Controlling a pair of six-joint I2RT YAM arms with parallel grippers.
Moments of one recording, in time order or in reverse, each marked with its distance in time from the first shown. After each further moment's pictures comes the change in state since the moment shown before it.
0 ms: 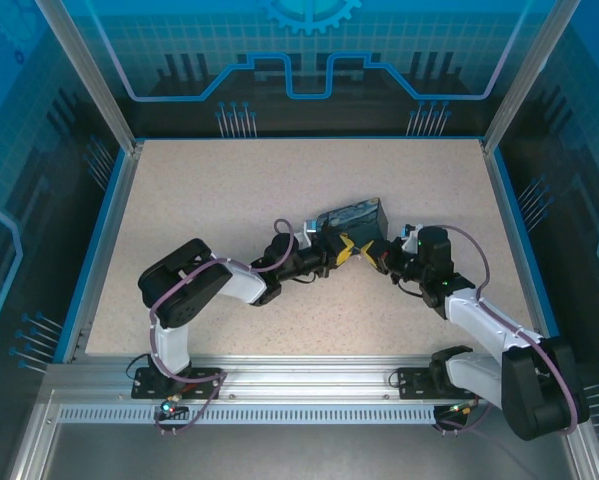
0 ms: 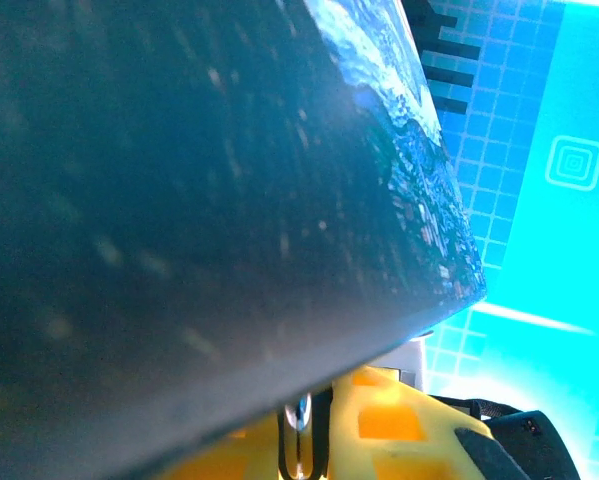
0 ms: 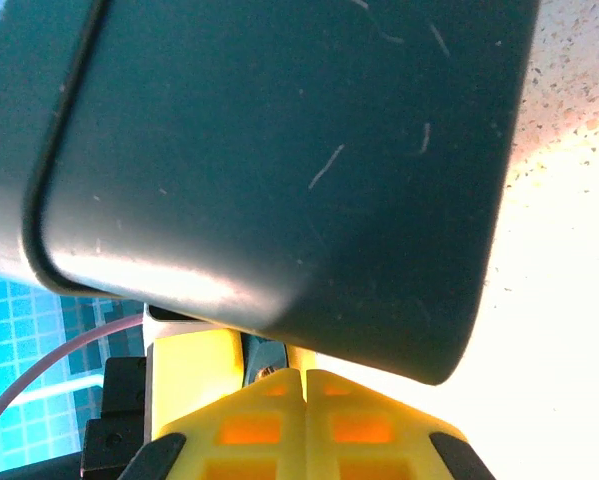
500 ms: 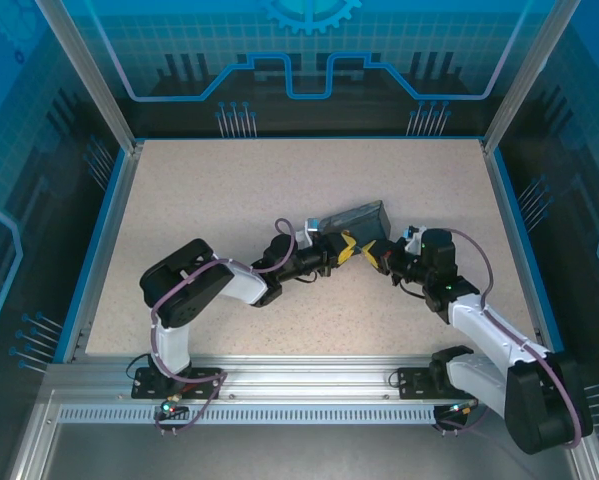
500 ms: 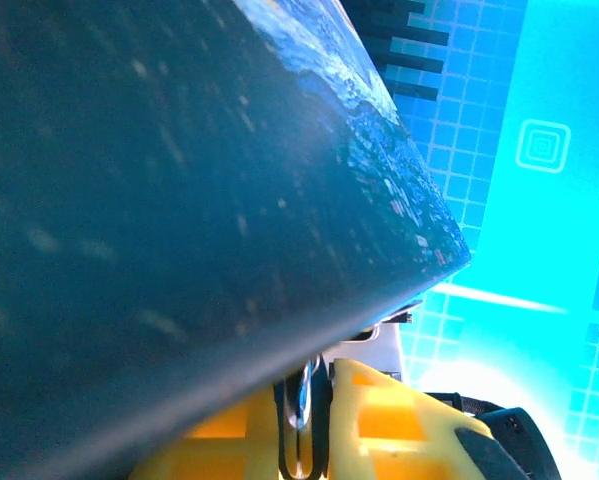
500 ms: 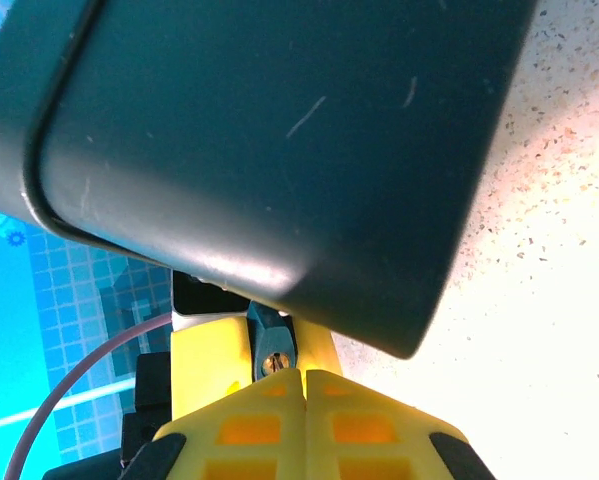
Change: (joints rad) left arm -0.008 0.011 -0.001 0.070 0.000 -0.004; right arm 0.000 -0.075 -0.008 -0.030 -0.009 0.105
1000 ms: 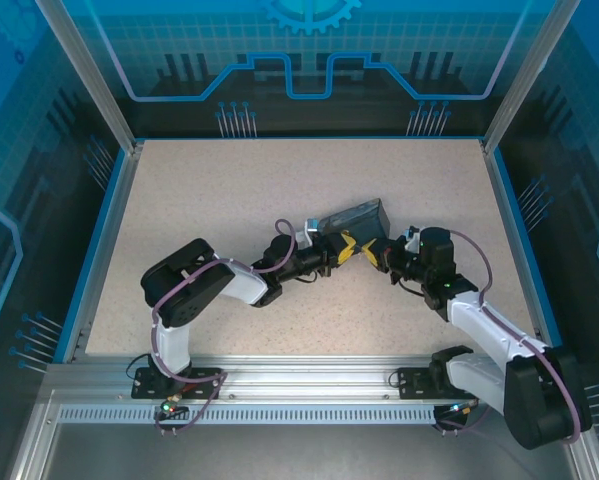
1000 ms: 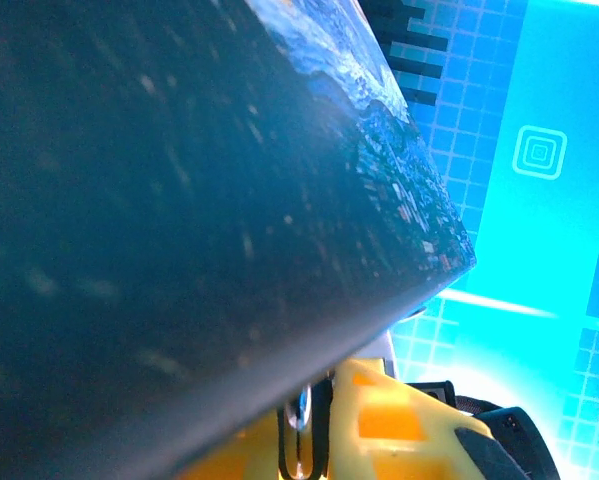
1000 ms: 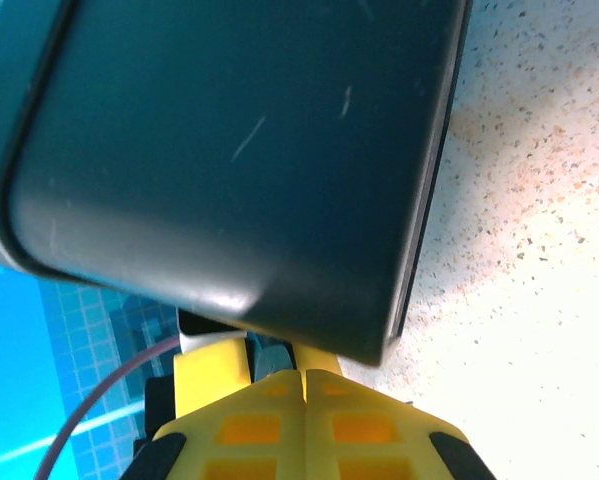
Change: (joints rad) left arm -0.001 0.005 0.000 0.006 -0.003 -0.016; right arm 0.003 0.031 0.013 0.013 0.035 0.072
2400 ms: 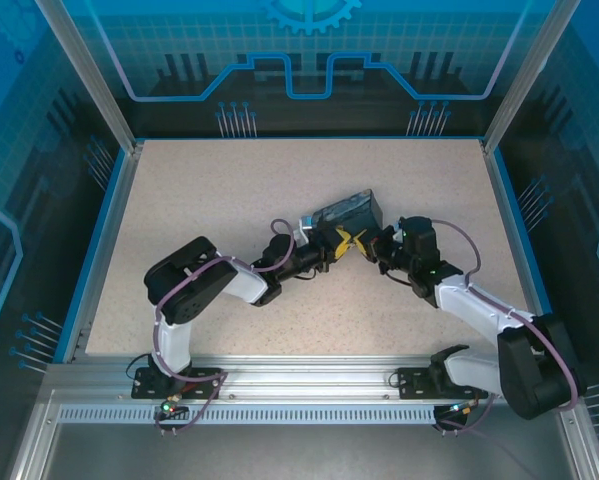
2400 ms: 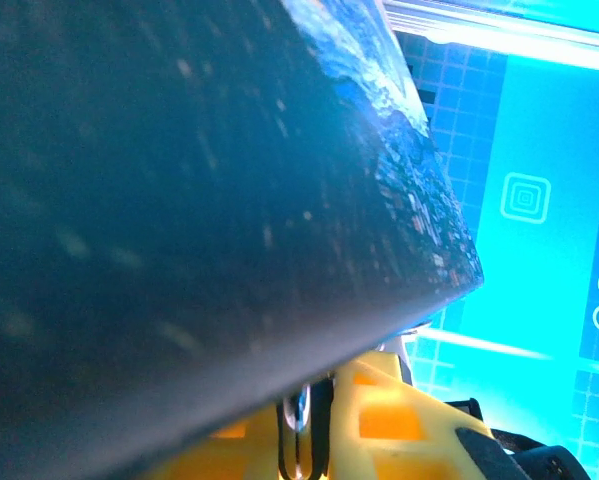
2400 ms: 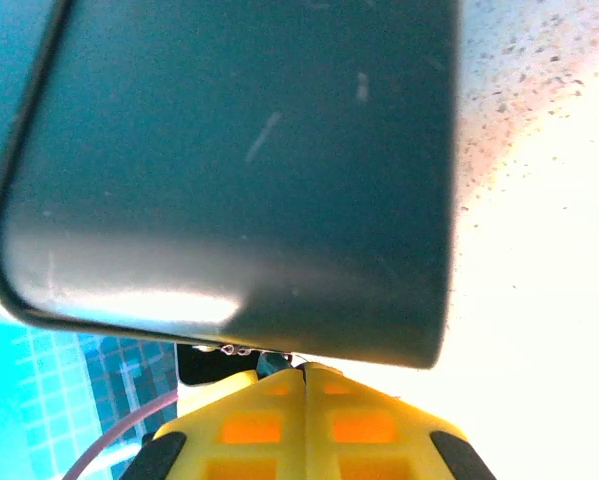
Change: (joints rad) left arm 0.014 0.032 0.002 0.022 -0.071 -0.006; right arm 0.111 0.155 0.103 0.026 0.175 0.027
